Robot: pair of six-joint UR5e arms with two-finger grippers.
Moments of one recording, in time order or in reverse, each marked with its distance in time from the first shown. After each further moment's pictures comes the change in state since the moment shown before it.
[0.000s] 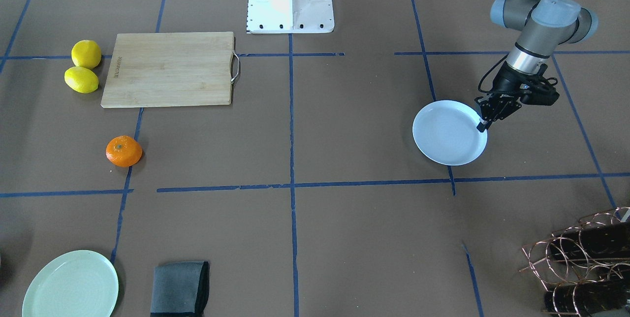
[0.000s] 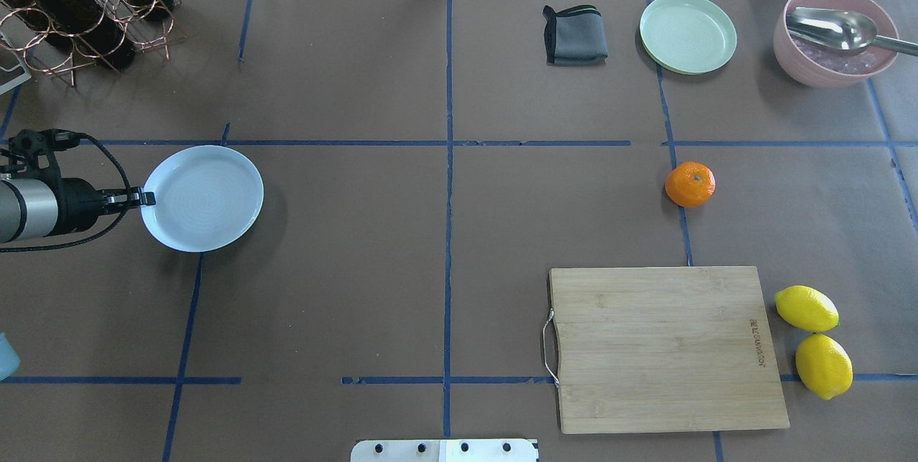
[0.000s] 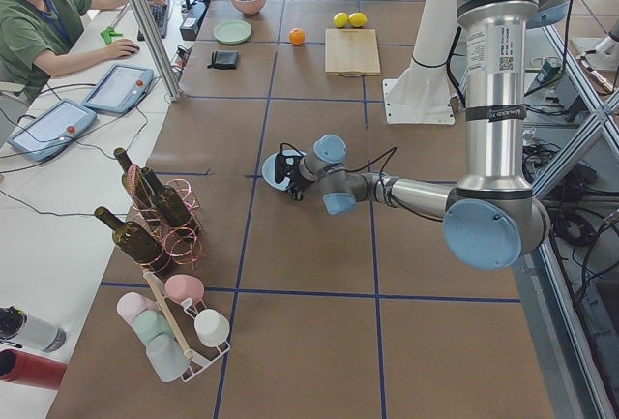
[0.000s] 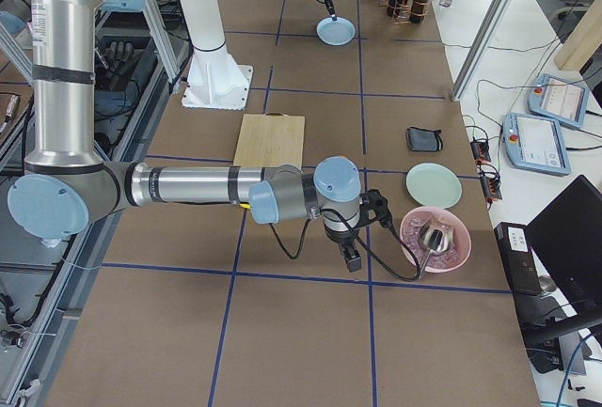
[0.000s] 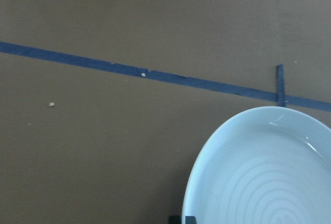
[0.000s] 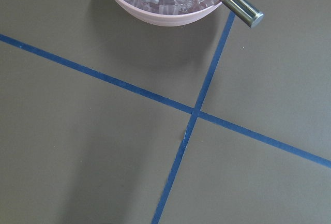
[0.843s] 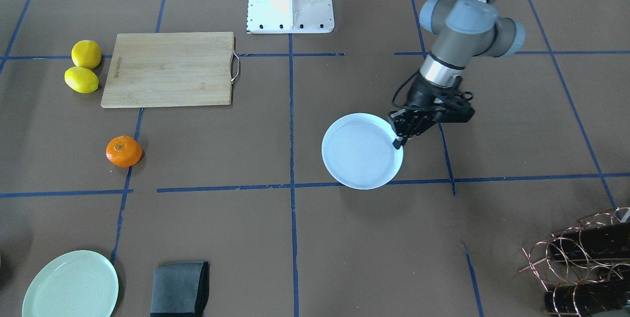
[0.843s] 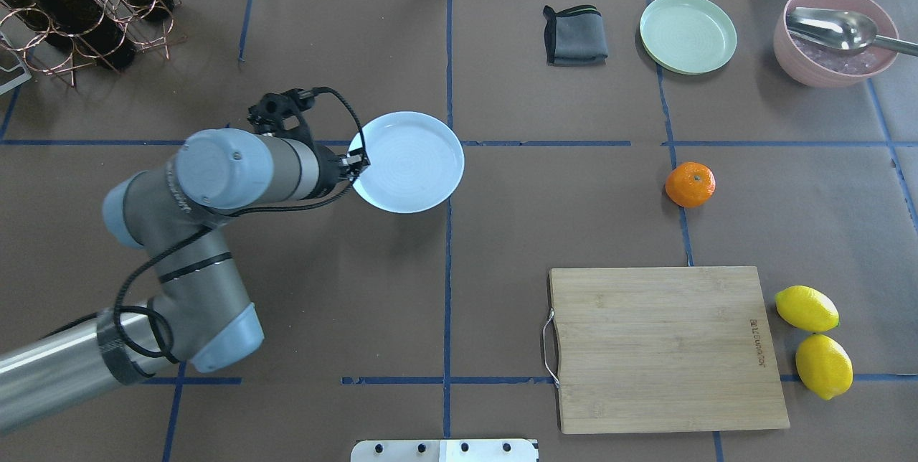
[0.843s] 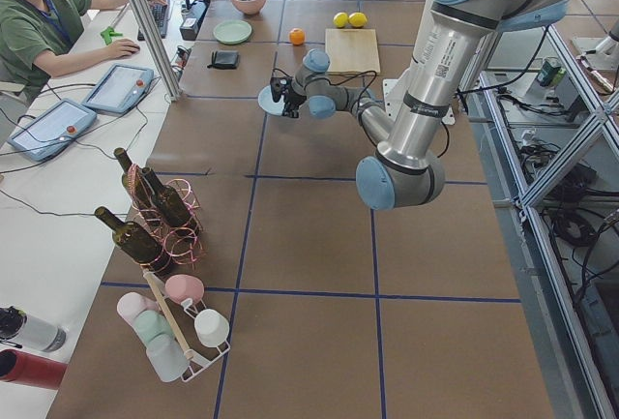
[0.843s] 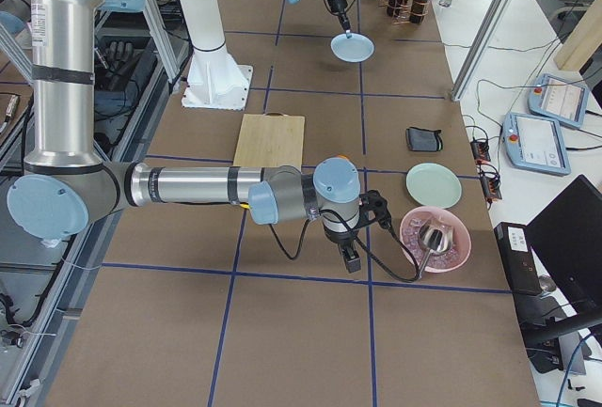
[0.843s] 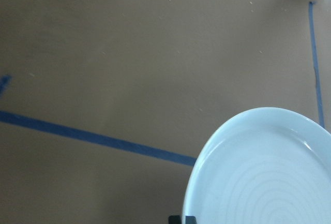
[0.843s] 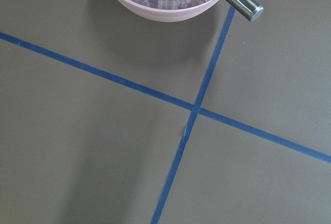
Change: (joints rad) left arm 0.211 -0.584 0.059 0.557 0.150 -0.301; right arm 0.000 -0.006 0.000 -0.002 0.002 0.002
